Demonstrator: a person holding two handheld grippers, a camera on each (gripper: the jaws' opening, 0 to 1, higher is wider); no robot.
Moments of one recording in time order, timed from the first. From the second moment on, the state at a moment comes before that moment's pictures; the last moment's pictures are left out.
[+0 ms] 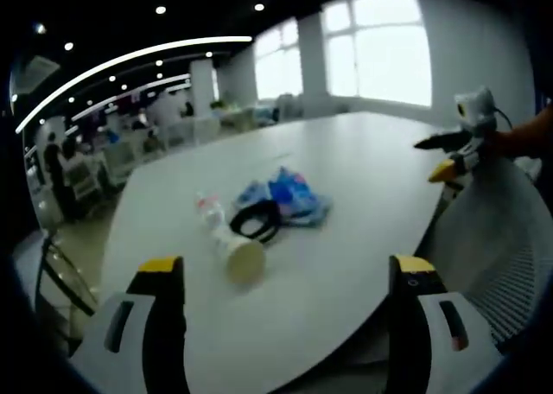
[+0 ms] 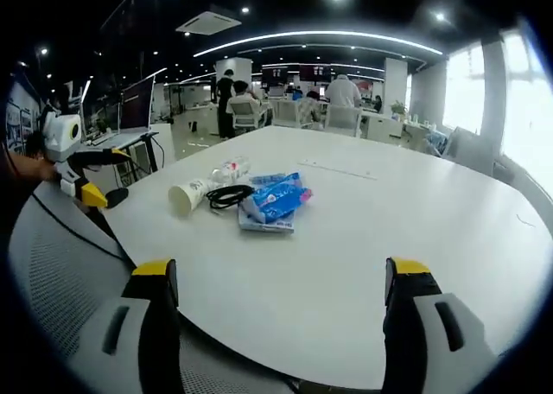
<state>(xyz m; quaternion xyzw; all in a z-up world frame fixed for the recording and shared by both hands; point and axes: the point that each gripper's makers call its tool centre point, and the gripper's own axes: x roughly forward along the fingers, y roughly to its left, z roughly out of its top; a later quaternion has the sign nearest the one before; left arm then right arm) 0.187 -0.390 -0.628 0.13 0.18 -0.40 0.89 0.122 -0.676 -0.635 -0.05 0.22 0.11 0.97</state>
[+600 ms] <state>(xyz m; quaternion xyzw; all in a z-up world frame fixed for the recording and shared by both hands) 0.187 -0.390 -0.629 0.13 0.18 -0.40 0.89 0.122 -0.676 -0.634 -0.05 0.22 0.11 0.97</state>
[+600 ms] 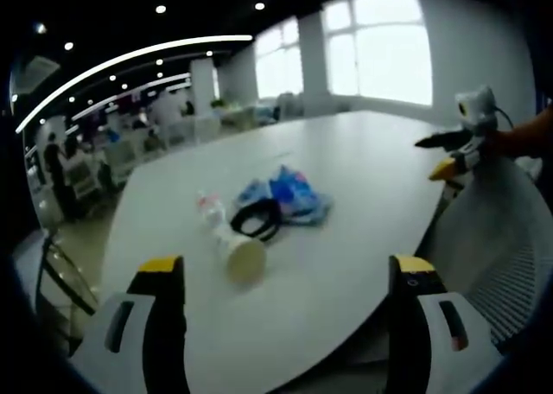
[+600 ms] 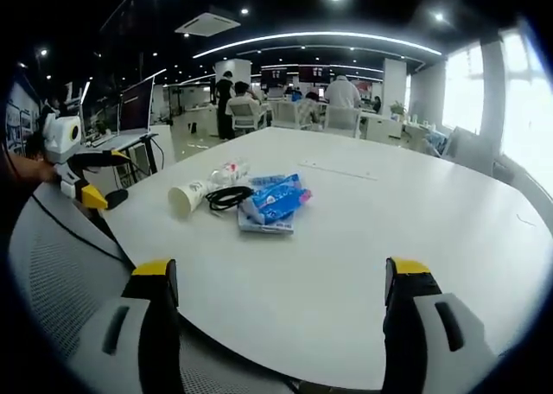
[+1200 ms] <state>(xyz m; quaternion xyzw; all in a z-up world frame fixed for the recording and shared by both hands) 0.186 -0.390 -0.631 0.13 0.19 -0.40 0.89 0.122 -0.676 -0.634 -0.05 0.22 0.11 0.97</state>
